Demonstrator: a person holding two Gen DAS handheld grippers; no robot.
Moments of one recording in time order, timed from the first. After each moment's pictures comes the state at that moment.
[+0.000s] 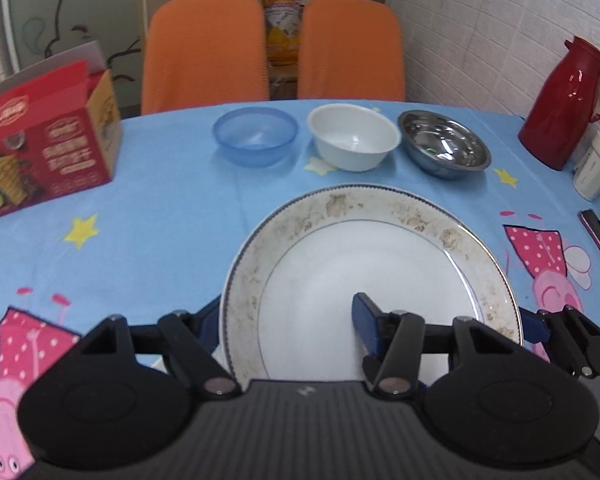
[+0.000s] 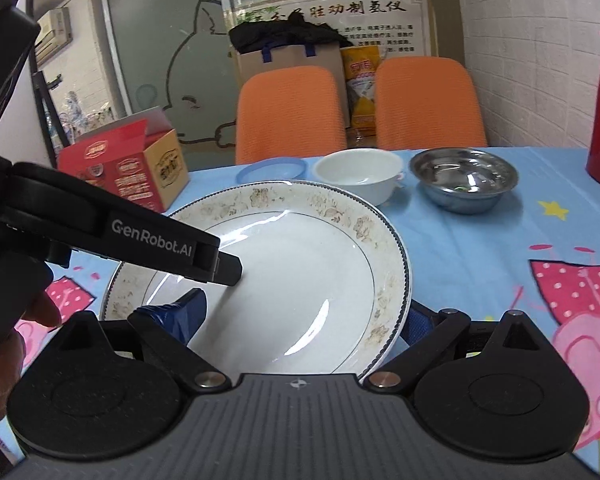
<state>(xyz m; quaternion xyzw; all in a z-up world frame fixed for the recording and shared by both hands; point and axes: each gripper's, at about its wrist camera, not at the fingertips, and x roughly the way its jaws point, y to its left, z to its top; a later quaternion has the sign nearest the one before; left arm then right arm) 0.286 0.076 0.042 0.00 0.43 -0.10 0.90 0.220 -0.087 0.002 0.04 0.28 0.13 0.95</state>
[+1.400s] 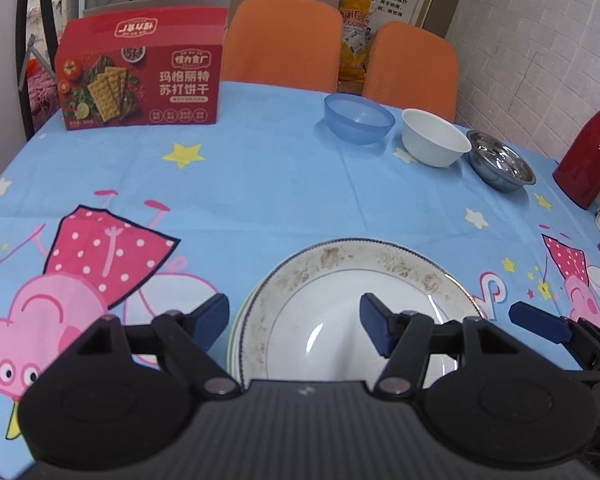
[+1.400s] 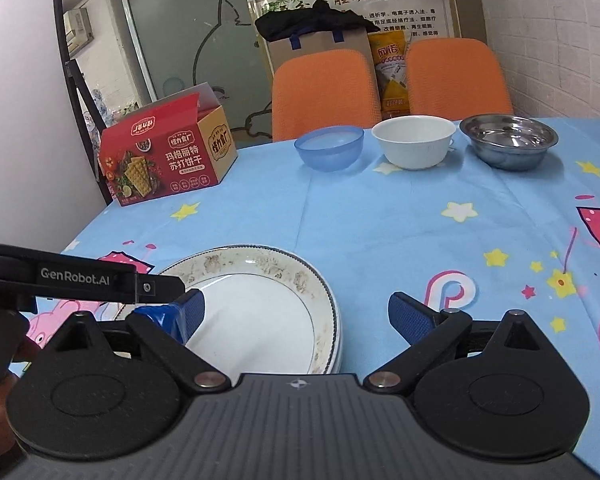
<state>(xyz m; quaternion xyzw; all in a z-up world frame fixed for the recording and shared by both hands) 0.225 0.156 0.016 -0.08 0.40 -0.05 0.91 0.187 -0.053 -0.016 0.07 0.29 0.16 0.94</state>
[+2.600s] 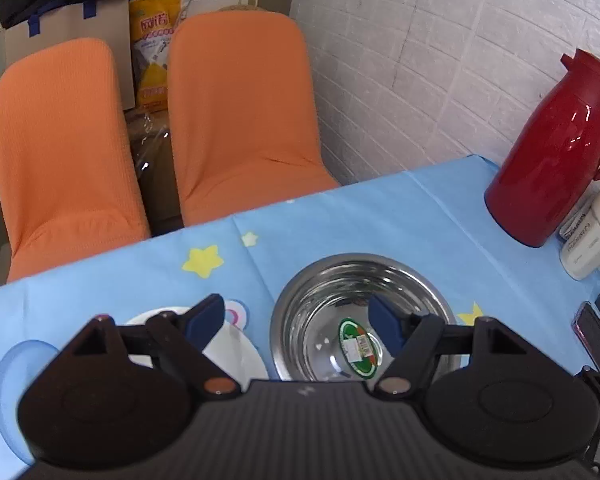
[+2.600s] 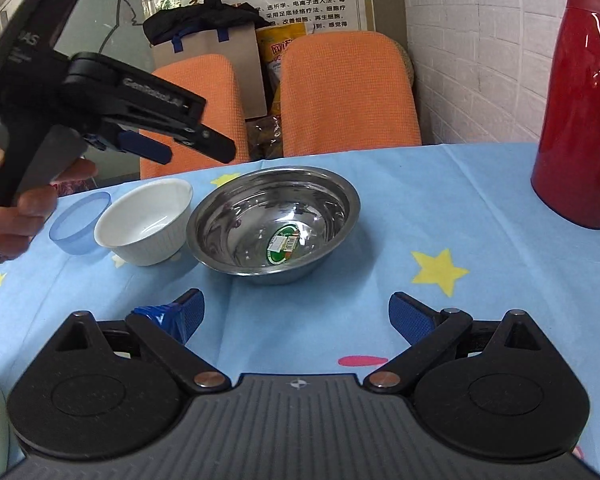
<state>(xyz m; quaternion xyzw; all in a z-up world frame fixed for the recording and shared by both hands) 0.543 -0.108 0.042 0.03 0.40 -0.23 0.89 0.370 -0.272 -0.004 0.04 0.32 0.08 0.94</state>
